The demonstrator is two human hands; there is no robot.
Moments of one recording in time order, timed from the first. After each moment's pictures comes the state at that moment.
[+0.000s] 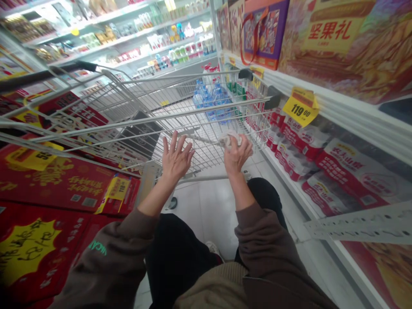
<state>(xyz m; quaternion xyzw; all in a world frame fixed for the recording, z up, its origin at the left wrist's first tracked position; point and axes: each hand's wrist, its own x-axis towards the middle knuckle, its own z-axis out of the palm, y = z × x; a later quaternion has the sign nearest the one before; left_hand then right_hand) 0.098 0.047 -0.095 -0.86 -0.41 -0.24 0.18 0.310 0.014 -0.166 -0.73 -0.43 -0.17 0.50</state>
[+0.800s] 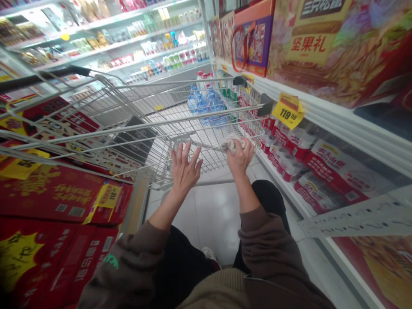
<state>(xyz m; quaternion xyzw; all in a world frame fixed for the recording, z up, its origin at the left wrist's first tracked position) 0.140 0.012 -0.117 -0.85 -0.41 -0.31 0.13 0.358 0.007 -0.176 -0.74 -0.40 -0.19 0.51</state>
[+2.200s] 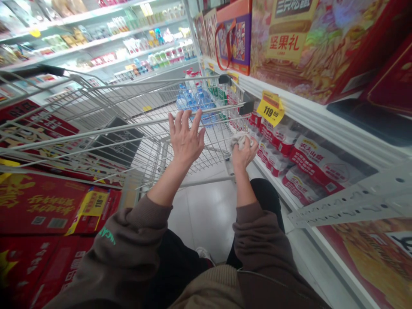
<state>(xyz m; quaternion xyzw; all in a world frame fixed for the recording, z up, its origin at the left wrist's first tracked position) 0.242 0.030 -0.036 -0.85 -0.37 -0.35 0.11 0.414 0.003 -0.184 -0.78 -0.27 -0.06 0.56</state>
